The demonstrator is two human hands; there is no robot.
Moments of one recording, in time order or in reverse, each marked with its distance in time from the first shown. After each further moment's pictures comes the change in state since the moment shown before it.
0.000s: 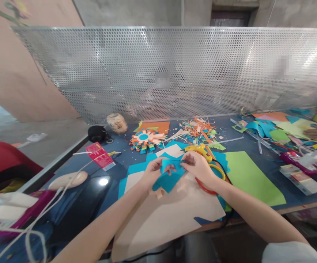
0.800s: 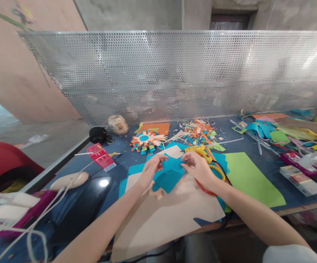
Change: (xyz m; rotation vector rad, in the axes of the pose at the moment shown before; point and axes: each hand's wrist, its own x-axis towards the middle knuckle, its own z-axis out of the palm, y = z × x) left_hand 0.000 0.002 -0.013 0.013 0.115 0.062; right_hand -0.001 0.005 -0.003 -0.177 0.008 -0.118
